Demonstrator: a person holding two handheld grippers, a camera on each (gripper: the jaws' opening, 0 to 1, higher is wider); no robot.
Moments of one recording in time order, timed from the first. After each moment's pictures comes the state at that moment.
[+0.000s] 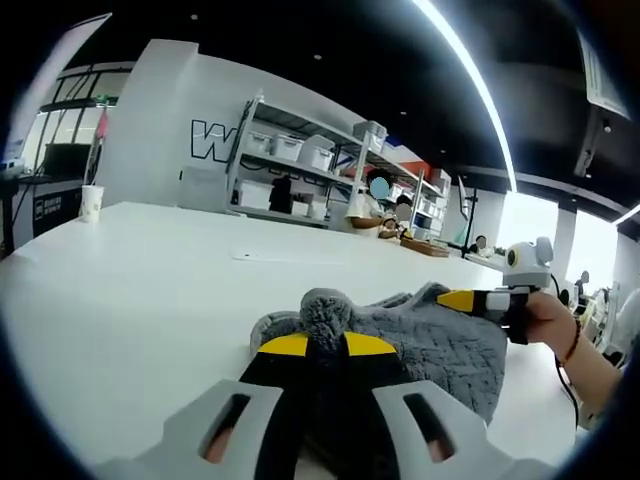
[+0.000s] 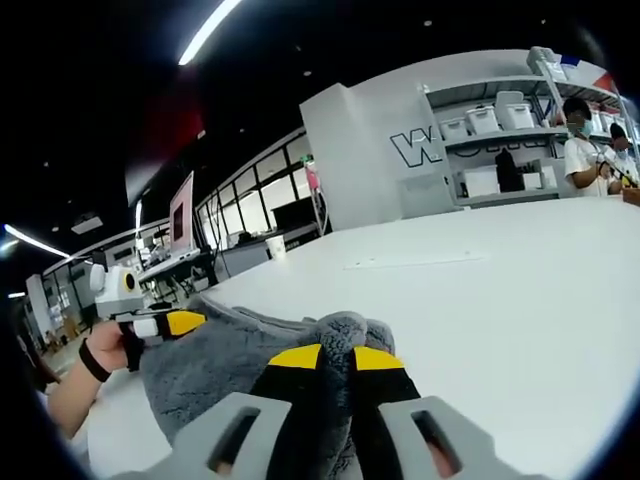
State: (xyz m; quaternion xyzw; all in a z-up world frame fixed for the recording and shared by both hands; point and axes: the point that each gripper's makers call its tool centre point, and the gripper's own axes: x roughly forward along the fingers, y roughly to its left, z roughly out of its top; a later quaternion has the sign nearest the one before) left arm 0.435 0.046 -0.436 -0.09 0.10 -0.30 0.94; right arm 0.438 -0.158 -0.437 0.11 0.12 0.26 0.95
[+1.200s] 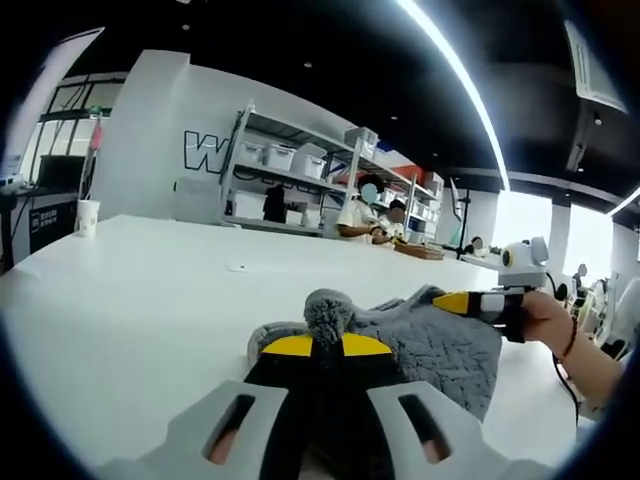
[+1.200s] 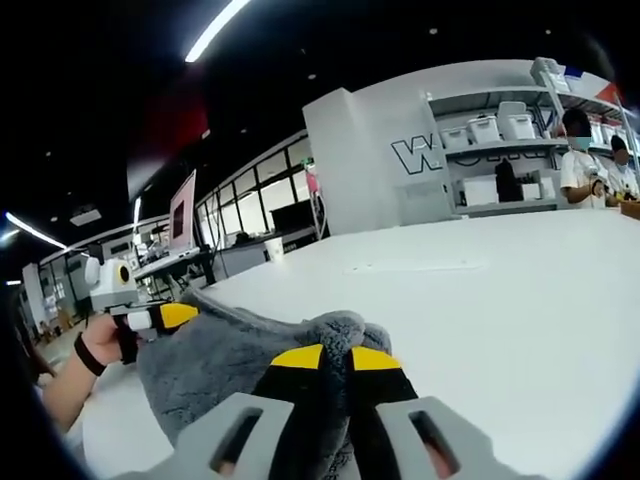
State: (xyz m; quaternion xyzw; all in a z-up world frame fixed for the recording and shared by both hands) left arm 0.430 0.048 -0.420 -0.08 0.08 -0.32 0.94; right arm 0.432 -0.158 -0.428 0.09 0.11 0.26 0.96
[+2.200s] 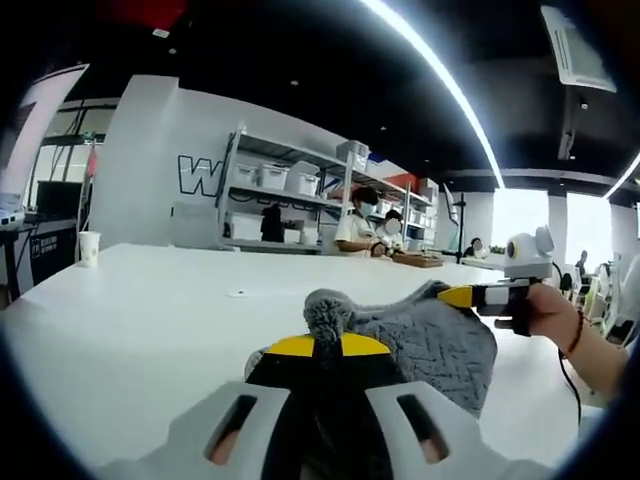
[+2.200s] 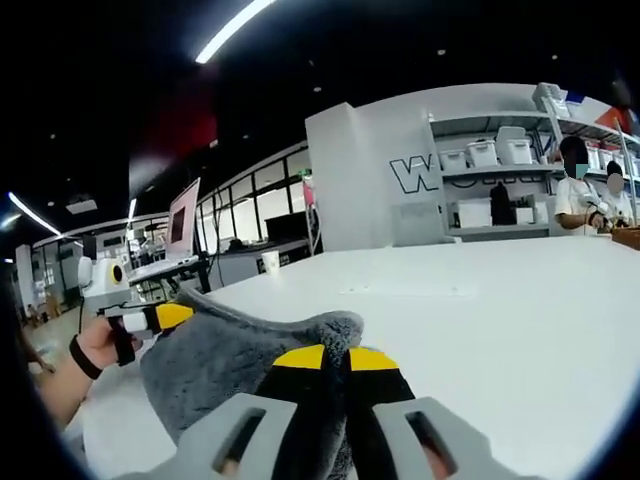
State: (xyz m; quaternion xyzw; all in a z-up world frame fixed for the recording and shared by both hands) left arm 0.411 0.045 -0.391 -0.06 0.03 -0.32 0.95; right arm 0.418 -0.162 -0.397 0.06 0.08 0.24 0.97
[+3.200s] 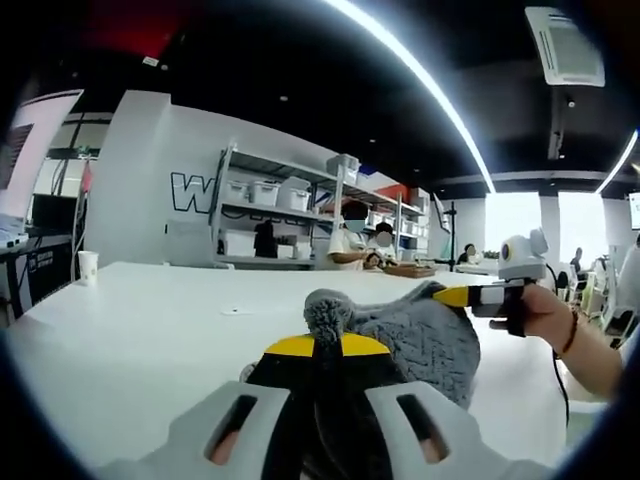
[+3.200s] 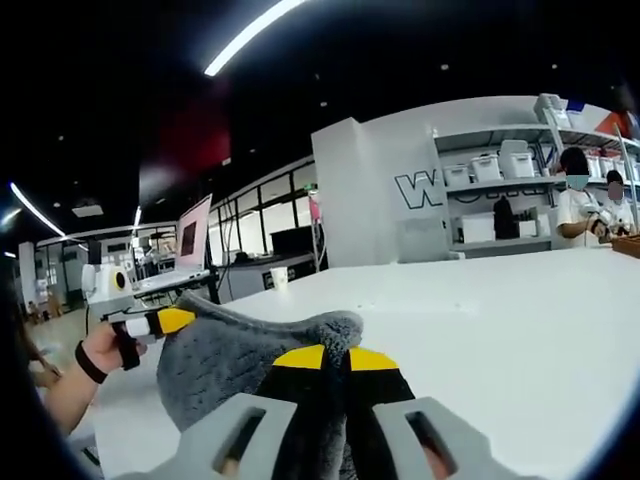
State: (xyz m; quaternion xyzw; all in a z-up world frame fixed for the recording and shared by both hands) left arm 0.393 0.050 -0.368 -0.05 0.00 -0.33 0.94; right arm 0.395 -0.160 -0.370 0.06 0.04 0.25 0.97
